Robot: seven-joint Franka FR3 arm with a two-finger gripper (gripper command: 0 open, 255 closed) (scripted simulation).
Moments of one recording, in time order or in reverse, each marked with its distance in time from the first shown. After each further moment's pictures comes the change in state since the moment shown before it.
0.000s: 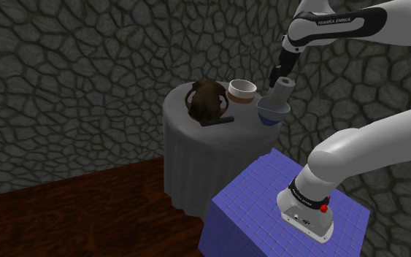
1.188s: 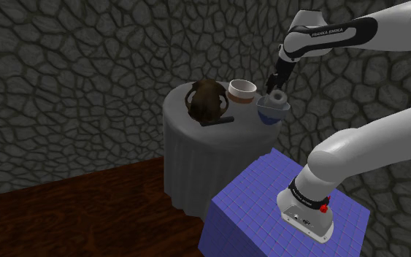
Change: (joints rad) arm -0.004 0.020 -0.016 -0.082 -0.011 0.103 0.004
